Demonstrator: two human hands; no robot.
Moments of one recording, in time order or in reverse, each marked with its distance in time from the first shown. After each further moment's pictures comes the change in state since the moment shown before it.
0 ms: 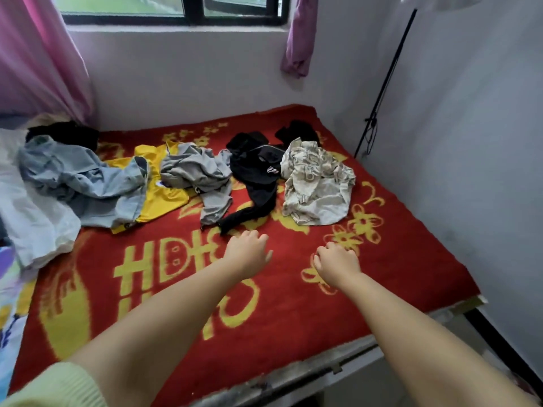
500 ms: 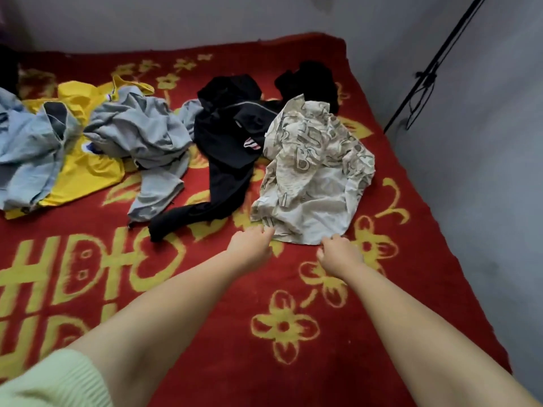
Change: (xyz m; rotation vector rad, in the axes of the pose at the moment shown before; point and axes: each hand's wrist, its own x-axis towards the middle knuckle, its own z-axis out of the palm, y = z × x) left_hand 0.338 0.083 0.083 -0.175 -0.192 -0.077; right_hand 0.318 0.185 0.070 0.003 -0.294 -0.065
